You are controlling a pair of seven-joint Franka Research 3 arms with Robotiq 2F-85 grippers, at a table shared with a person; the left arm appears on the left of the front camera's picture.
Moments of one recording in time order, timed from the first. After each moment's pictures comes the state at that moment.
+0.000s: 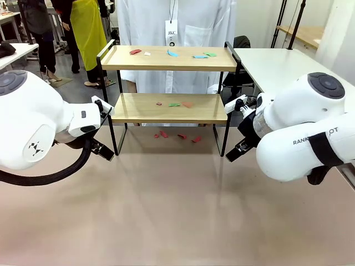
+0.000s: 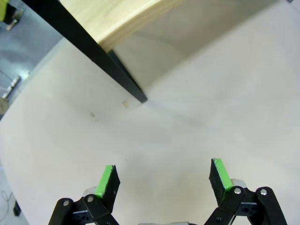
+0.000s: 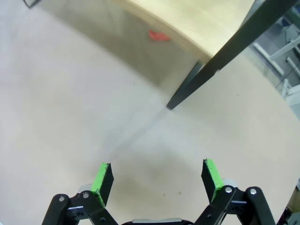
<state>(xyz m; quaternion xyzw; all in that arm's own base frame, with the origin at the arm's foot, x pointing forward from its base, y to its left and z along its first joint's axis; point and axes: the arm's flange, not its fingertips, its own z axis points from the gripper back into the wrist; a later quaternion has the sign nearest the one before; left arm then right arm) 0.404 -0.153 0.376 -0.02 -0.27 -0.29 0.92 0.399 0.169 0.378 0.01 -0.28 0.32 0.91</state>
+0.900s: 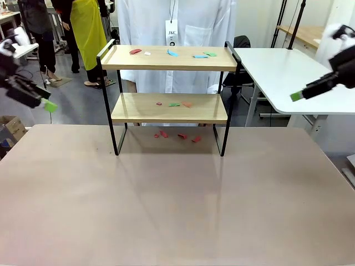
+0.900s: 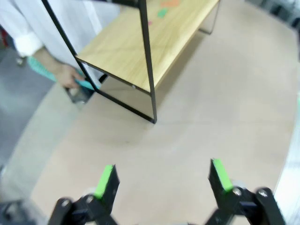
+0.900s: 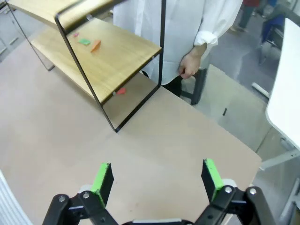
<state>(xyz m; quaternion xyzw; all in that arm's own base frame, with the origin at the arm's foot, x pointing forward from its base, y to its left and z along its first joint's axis) 0.426 0.023 0.512 -0.19 -0.34 -0.46 0.80 0.429 -0.041 0.516 0.13 -0.39 0.31 0.86</state>
